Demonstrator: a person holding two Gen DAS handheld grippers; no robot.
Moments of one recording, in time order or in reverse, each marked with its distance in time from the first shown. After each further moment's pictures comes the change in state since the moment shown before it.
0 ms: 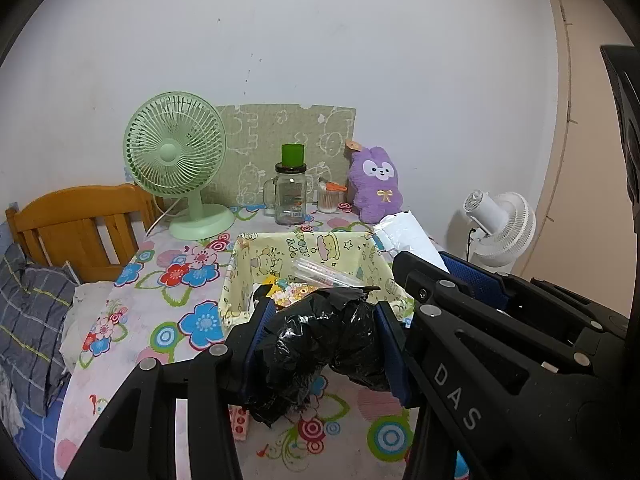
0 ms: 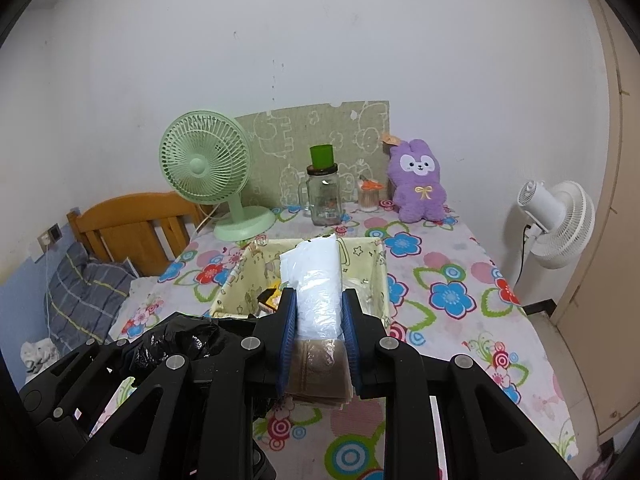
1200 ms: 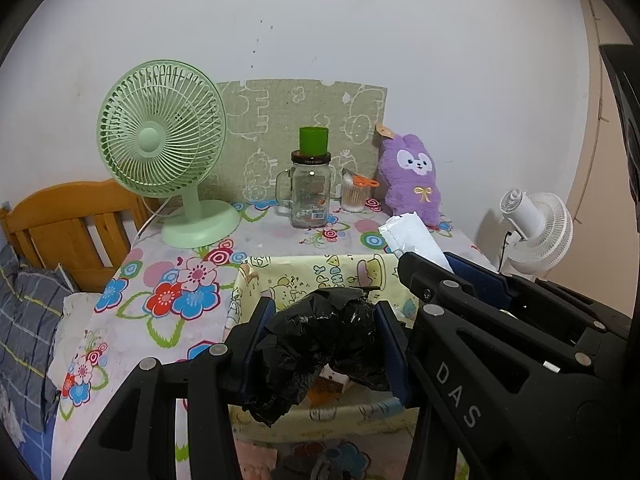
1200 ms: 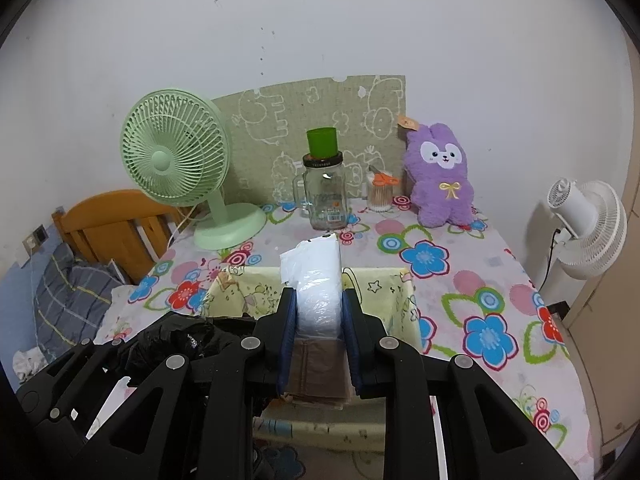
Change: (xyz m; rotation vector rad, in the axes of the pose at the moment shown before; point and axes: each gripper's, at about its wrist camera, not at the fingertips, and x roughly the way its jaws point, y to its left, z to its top) left arm 0.108 0.033 0.036 -0.011 0.049 0.039; right arm 0.120 -0.004 0.038 0.004 0.056 0.010
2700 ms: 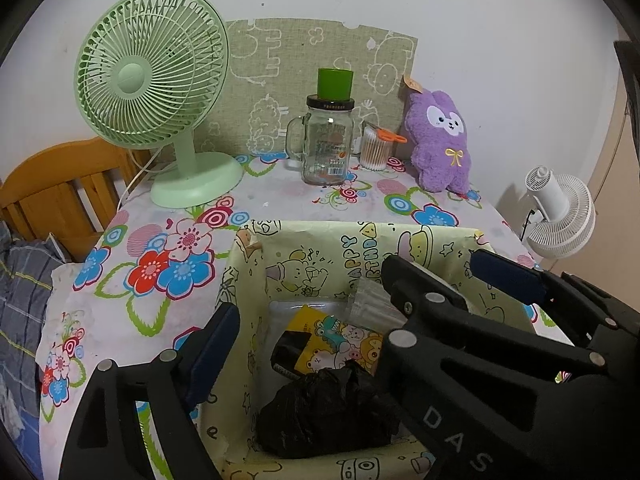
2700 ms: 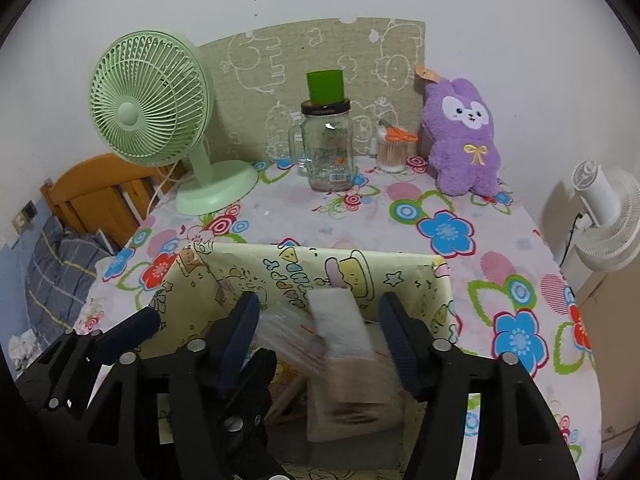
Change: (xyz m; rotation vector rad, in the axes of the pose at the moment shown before) left arm 0.066 0.019 0.000 -0.045 0.160 0.012; right arm 0.070 -0.001 0.001 -0.029 0.156 -0.002
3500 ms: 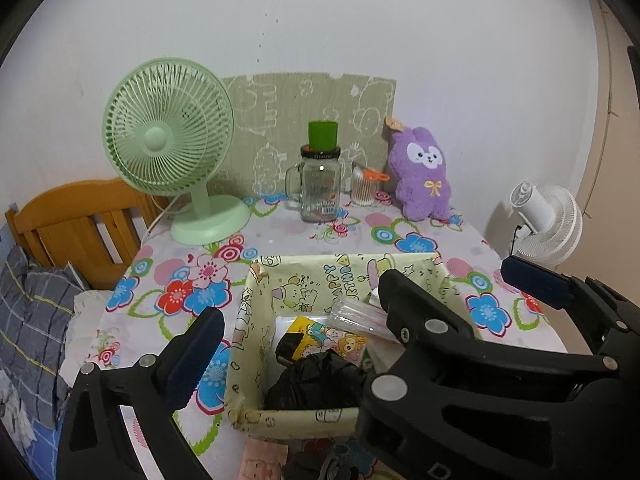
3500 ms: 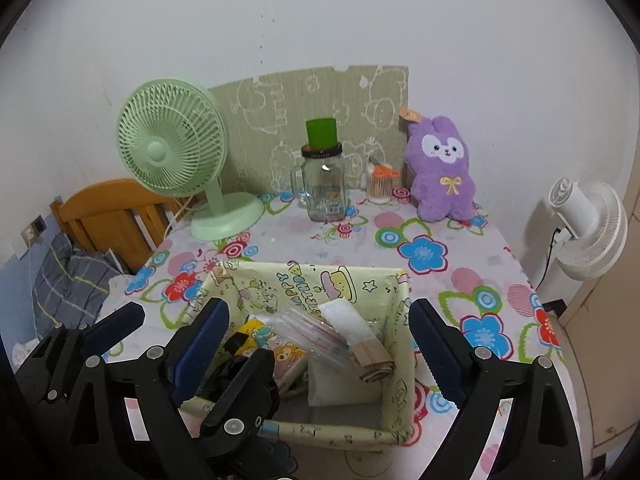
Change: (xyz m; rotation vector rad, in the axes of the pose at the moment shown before) left arm -0.073 -0.020 -0.004 0.048 -0.127 0.029; right arm -0.083 0.000 -0.007 0.009 -0.118 -0.004
